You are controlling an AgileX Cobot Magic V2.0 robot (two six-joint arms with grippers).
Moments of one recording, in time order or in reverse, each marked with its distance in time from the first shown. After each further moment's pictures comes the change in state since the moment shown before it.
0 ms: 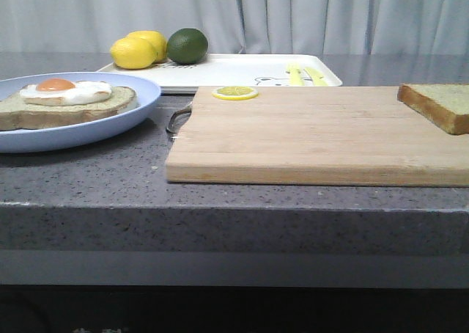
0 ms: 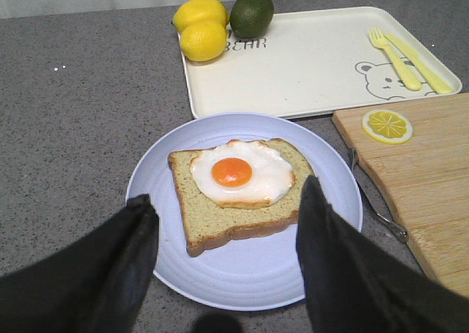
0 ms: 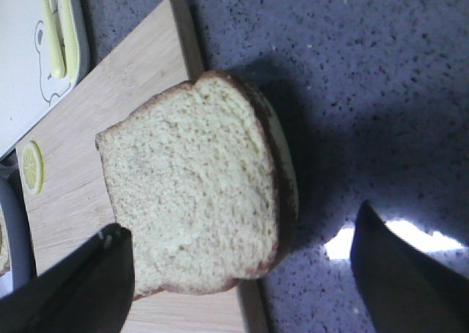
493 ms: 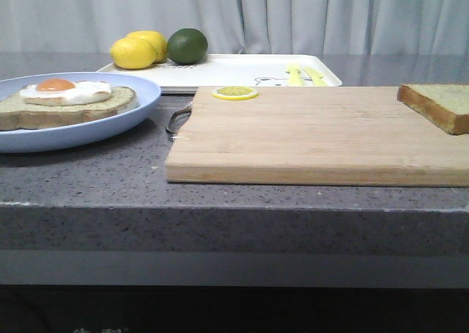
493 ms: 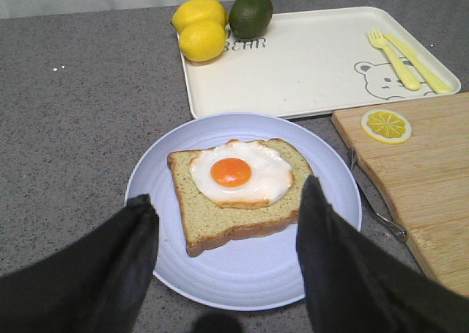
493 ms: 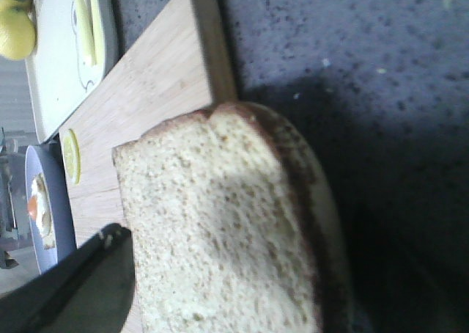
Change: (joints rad) left arm 0.000 0.000 0.000 0.000 0.000 0.000; right arm 0.092 0.184 -0.016 0.138 0.019 -0.124
